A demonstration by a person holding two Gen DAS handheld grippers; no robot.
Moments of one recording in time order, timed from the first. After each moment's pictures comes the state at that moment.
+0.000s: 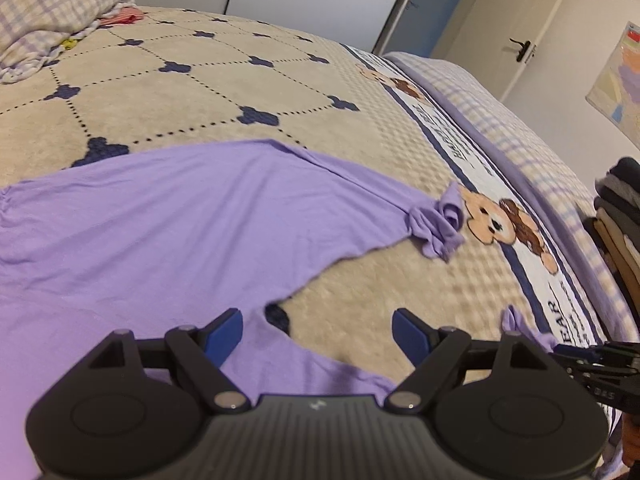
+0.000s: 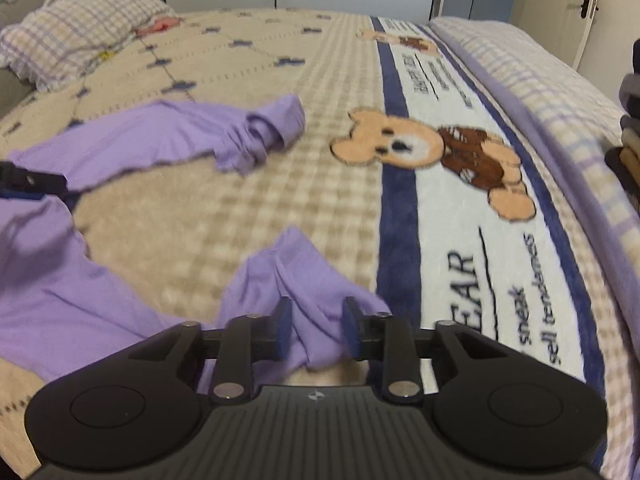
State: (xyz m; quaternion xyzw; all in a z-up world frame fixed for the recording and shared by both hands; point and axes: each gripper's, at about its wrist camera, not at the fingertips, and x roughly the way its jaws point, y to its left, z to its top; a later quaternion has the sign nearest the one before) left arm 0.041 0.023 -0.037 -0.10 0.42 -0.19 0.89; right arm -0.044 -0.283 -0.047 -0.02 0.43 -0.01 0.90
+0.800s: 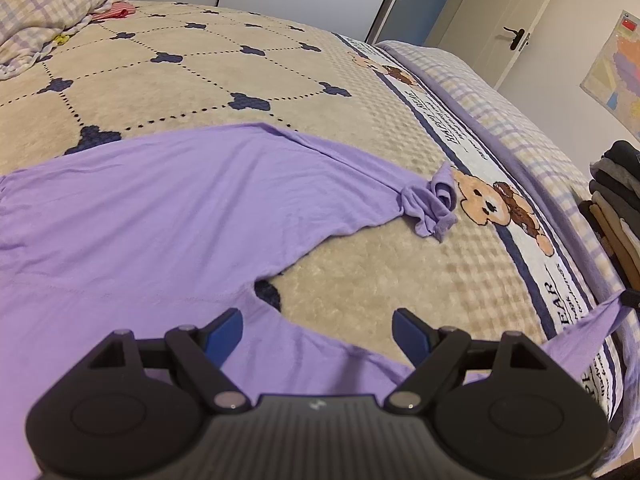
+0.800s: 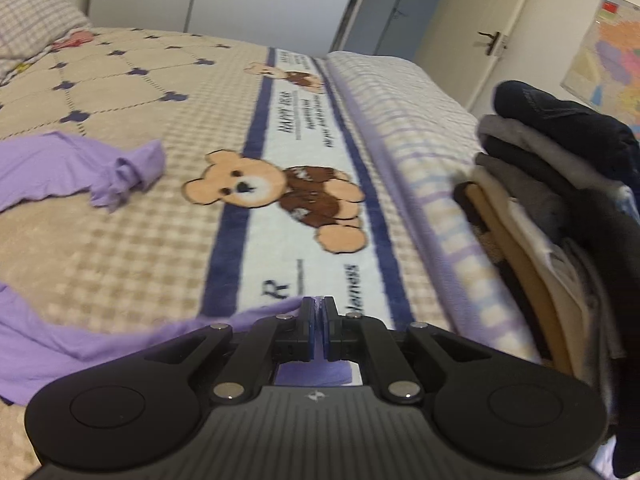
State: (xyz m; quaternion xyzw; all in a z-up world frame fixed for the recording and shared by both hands) left arm 0.035 0.021 -0.041 -0.09 0.42 -0.19 0.88; right arm -0.078 -0.341 0.015 -0.10 0.37 -0.17 0.91
